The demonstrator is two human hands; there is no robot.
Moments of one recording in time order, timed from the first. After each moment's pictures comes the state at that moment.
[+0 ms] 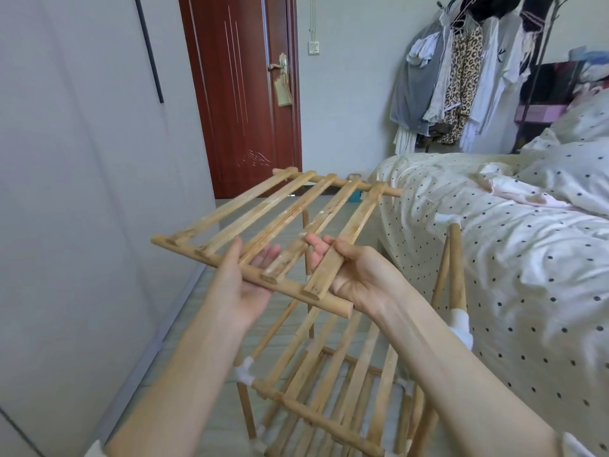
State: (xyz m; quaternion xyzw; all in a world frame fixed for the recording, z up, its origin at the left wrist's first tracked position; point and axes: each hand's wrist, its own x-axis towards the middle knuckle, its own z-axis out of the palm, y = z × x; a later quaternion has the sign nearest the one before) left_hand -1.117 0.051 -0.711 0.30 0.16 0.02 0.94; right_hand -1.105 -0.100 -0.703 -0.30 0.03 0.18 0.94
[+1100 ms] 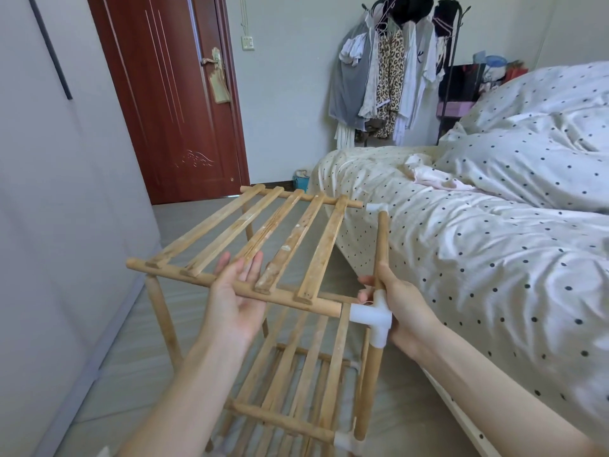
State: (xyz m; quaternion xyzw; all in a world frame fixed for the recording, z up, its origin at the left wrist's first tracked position) left_hand -1.111 -0.016 -0.743 0.24 0.07 -0.02 0.97; right_hand -1.157 -0.209 -0.751 -0.56 0.16 -0.01 0.81
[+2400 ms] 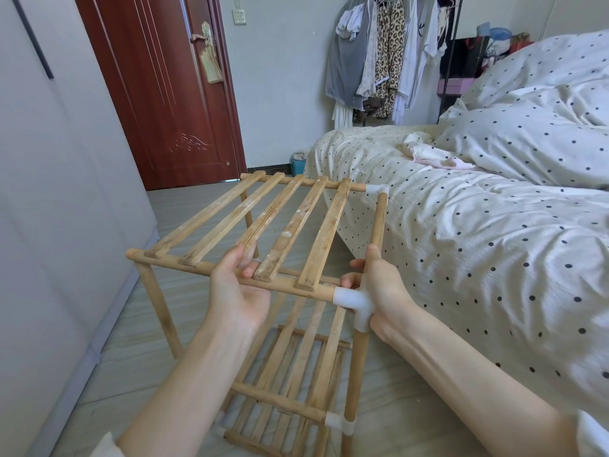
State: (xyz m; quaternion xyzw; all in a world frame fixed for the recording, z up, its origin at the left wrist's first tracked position) left_hand -1.119 -0.034 -0.746 0.26 0.14 -0.03 0.95; right_hand -1.155 -0.183 -0.744 -0.54 0.23 -0.03 0.81
